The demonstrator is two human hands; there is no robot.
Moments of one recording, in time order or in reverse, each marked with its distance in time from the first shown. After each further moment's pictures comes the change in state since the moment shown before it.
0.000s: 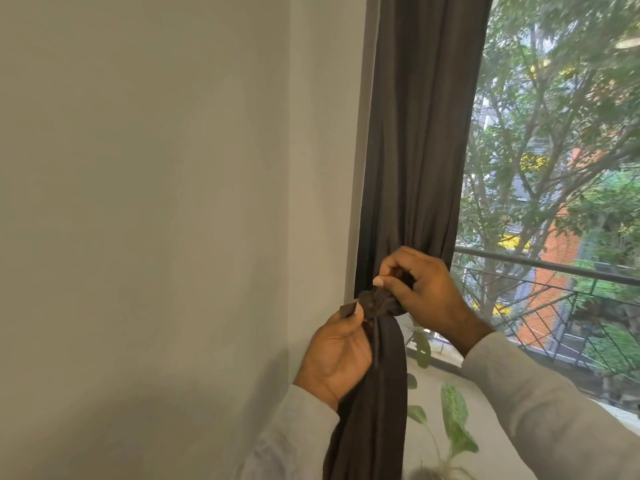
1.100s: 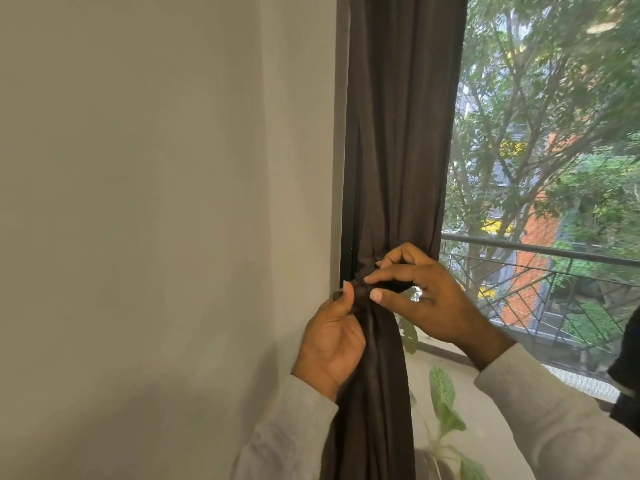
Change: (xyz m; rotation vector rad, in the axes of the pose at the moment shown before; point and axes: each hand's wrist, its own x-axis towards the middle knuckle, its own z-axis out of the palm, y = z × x) left_hand 0.000 -0.008 0.030 0.004 0.203 -0.025; right_hand -0.036 -0.002 -0.020 0.166 -0.063 0.011
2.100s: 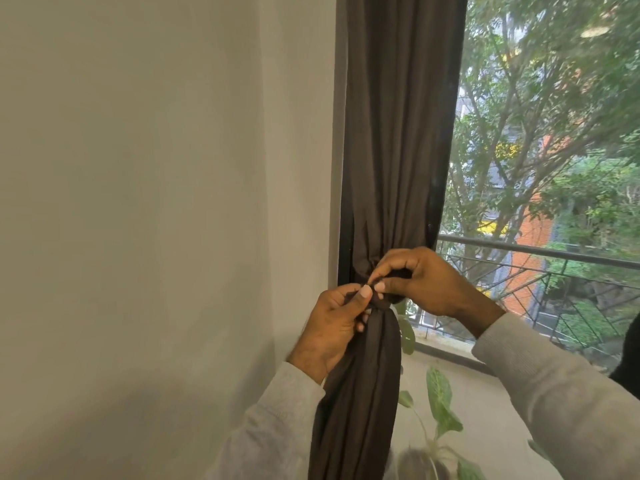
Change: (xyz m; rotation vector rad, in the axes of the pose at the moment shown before) left_hand 0.019 0.012 -0.009 0.703 -0.170 0.229; right_hand 0.030 0.019 -0.015 0.021 -0.196 0.181
